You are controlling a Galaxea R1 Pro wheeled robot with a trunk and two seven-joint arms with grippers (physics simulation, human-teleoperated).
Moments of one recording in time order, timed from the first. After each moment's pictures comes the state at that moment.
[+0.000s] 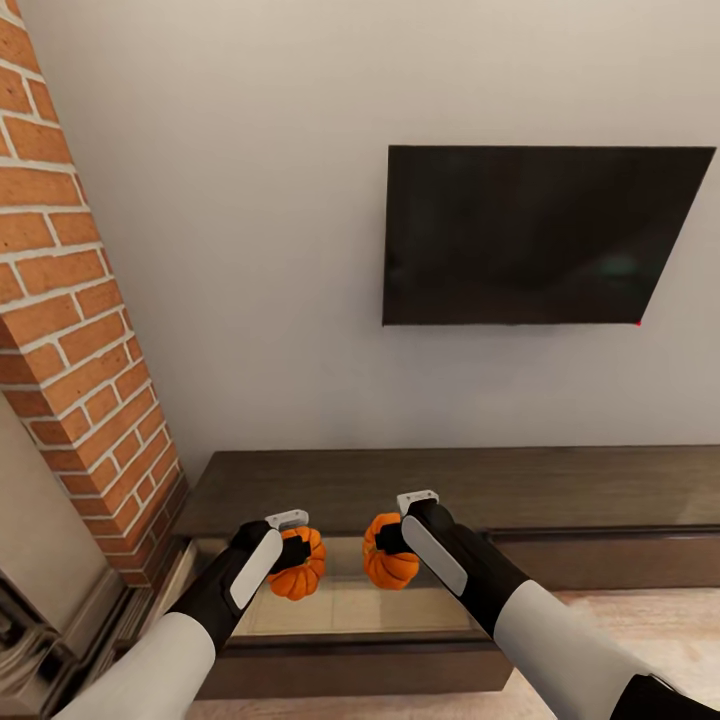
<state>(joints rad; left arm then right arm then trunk) -0.66 -0.07 -0.28 -0.74 0.67 0.67 0.50 -0.77 0.03 0.72 -0.85 -0.85 0.79 -0.56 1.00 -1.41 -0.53</state>
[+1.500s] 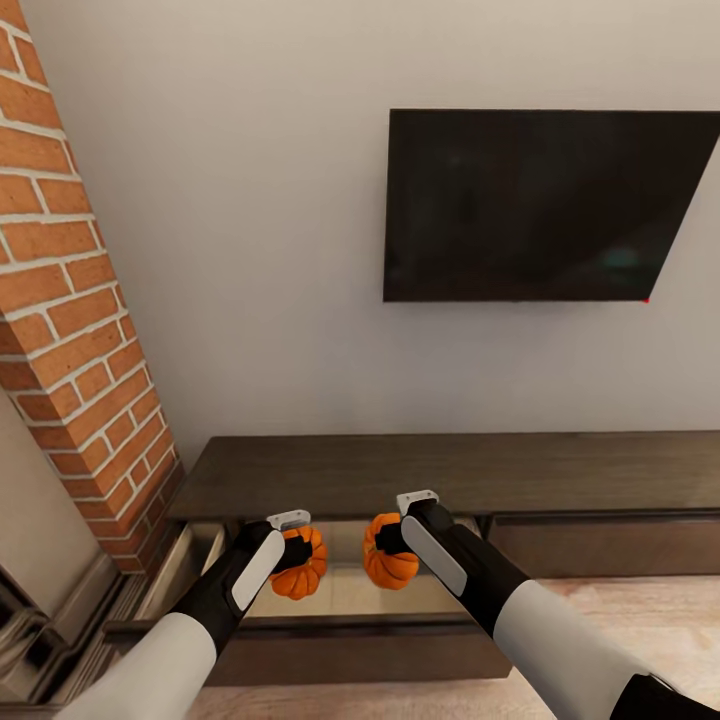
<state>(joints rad) -0.66 -0.07 -0.30 -0.74 0.67 0.66 0.50 -0.77 0.03 0.72 -0.85 -0.85 0.79 -0.56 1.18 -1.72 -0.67</state>
